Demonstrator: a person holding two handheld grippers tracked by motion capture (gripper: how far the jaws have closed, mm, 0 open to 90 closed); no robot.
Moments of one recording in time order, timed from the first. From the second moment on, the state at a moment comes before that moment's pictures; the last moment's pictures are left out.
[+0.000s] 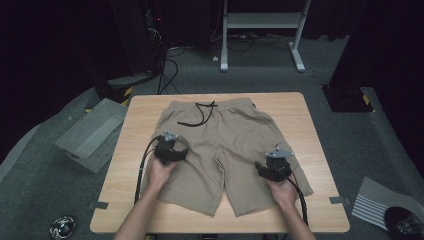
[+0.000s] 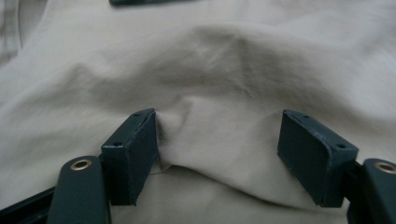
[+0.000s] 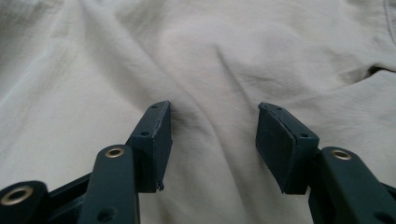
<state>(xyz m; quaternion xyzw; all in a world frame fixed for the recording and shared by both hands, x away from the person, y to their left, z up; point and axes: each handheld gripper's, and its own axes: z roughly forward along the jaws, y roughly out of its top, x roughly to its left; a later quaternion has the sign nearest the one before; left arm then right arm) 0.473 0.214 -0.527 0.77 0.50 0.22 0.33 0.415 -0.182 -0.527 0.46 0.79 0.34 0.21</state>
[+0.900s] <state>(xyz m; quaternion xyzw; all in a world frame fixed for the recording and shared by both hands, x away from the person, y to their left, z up) 0.383 0.246 -0.519 0.76 0.52 0.18 0.34 0.397 -0.159 -0.527 0.45 0.80 0.34 0.21</state>
